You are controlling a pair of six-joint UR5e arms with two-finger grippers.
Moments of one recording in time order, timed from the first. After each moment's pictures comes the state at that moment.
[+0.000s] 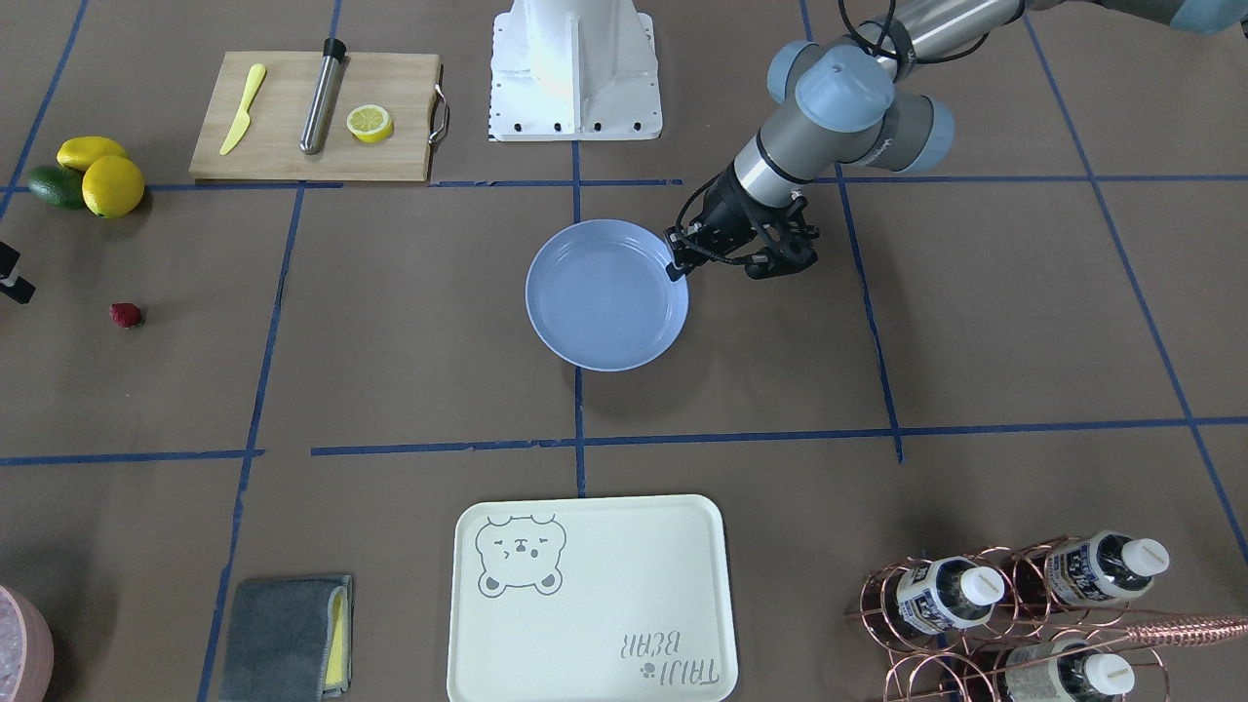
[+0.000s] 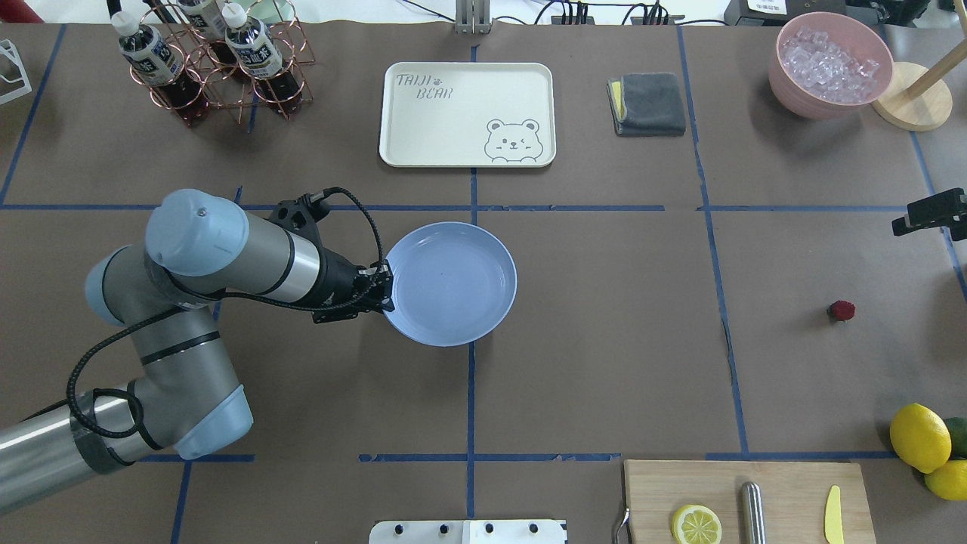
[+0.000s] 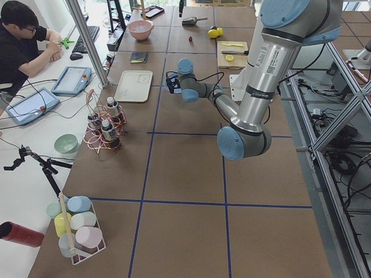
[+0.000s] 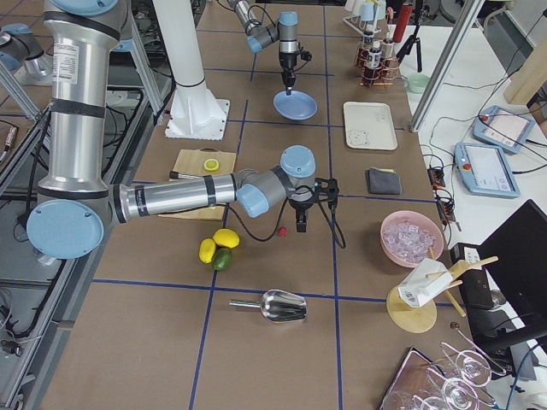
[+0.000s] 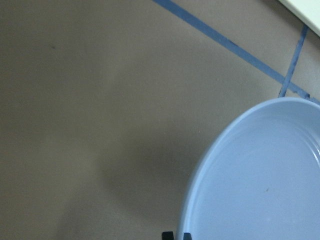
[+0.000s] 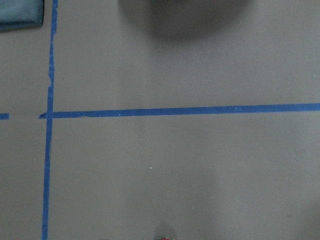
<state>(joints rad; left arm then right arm) -0.53 -2.01 -1.69 -2.20 -1.99 -1.74 1.22 -1.69 1.82 -1.12 2.35 0.67</state>
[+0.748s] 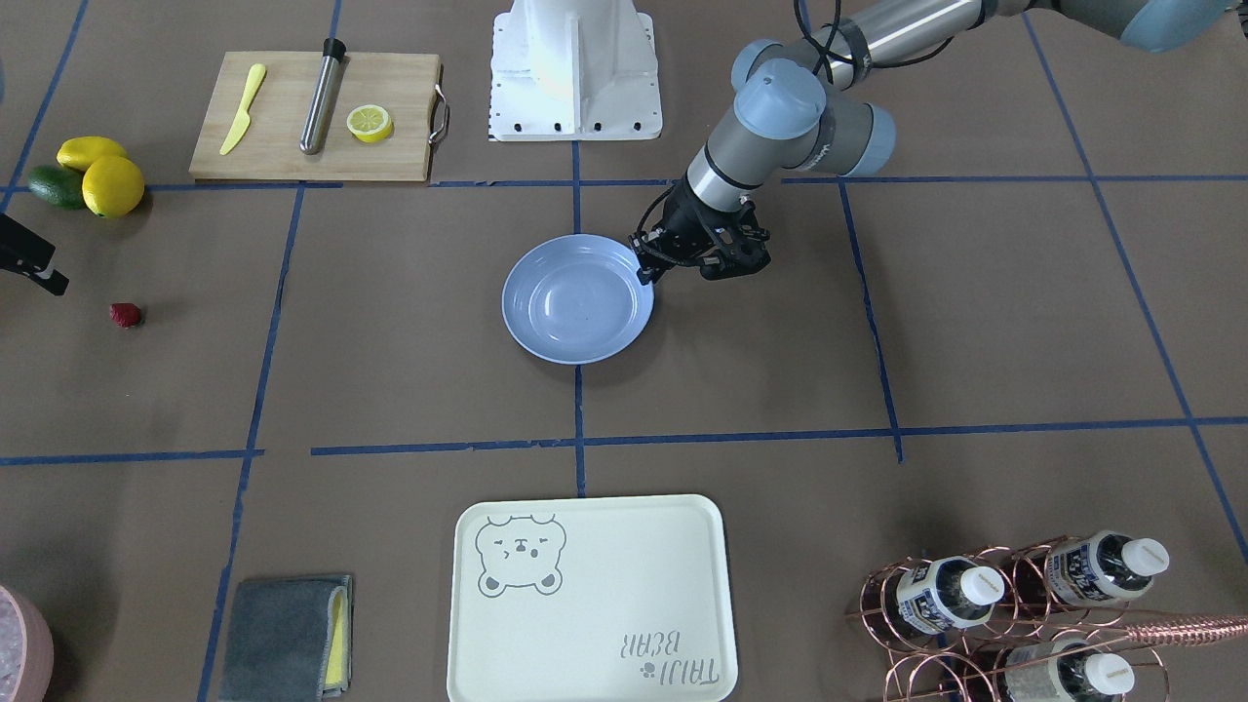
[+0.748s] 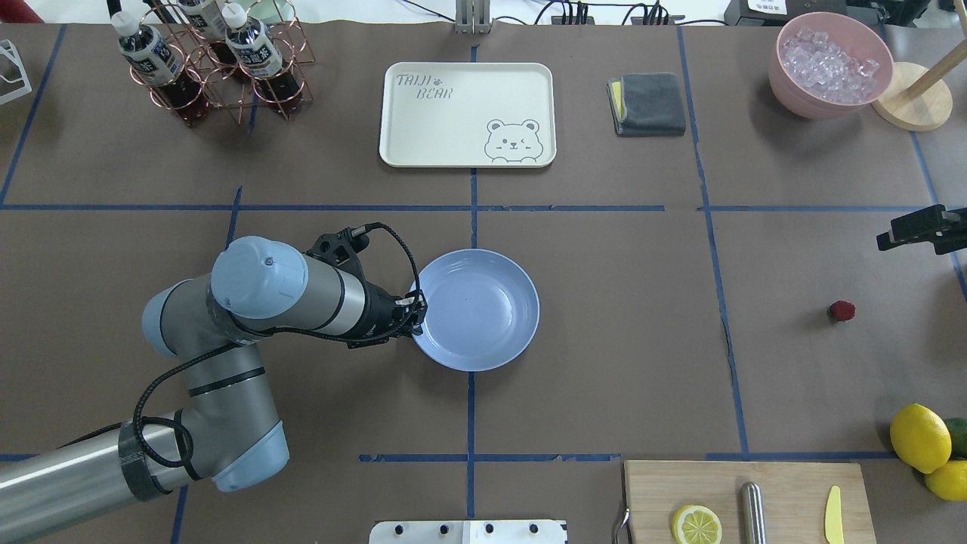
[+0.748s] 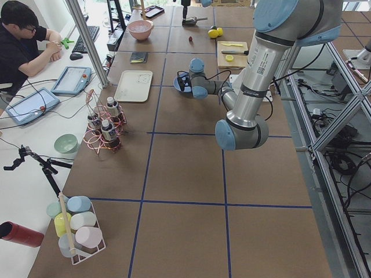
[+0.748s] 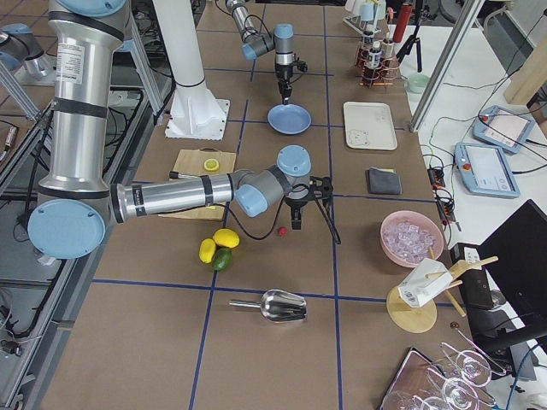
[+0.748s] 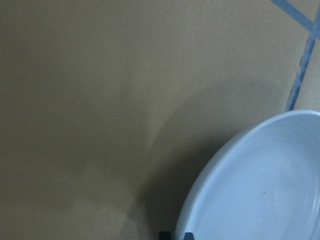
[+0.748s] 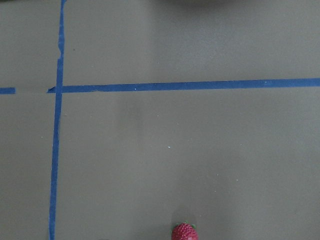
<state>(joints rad) -0.50 -2.05 -1.64 -2.16 -1.94 -1.71 1.17 -1.70 1.83 -1.10 2.34 0.70</state>
